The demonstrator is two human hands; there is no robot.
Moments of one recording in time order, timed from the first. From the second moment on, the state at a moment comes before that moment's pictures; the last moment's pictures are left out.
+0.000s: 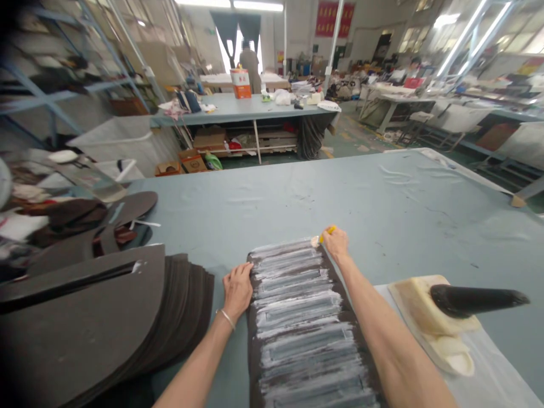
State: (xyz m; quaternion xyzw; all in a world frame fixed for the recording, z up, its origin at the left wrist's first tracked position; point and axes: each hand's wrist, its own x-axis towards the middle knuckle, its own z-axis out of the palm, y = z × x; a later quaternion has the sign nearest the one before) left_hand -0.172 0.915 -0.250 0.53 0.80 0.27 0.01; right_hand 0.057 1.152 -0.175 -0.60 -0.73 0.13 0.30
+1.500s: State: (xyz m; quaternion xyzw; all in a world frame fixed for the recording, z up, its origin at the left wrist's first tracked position) left_hand -0.099 0.812 -0.254 0.56 0.79 0.25 0.03; right_hand 0.155 1.013 -0.178 -0.57 -0.75 0.12 0.31
